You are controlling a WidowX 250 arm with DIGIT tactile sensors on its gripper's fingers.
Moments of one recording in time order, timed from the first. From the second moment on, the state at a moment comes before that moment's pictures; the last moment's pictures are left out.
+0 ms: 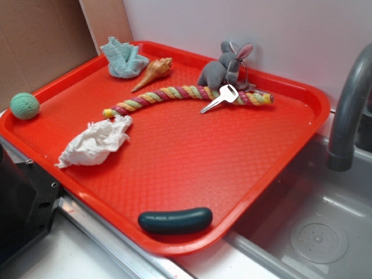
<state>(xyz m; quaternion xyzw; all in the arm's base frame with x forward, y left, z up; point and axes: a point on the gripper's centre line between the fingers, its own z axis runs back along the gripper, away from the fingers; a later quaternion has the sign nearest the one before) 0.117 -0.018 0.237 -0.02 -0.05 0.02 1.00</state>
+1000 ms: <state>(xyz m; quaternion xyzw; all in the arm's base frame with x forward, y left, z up) 0.210 0.041 0.141 -0.03 -0.08 0.26 0.96</state>
